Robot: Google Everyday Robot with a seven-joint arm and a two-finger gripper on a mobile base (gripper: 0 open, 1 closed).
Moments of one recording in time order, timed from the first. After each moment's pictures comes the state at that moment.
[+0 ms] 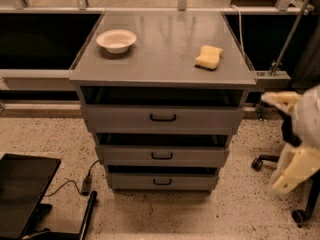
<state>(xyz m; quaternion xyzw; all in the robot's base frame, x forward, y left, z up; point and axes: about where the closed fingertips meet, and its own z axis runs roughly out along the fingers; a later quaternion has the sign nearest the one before) 0.397 -0.211 0.898 -0.62 0.74 0.04 0.26</state>
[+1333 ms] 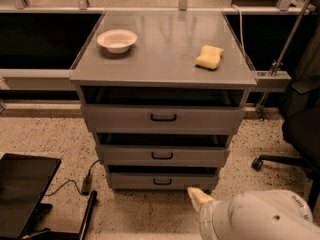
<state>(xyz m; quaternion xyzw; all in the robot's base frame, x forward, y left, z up) 0.335 -0.098 0.630 -0.69 0.69 0.04 0.22</state>
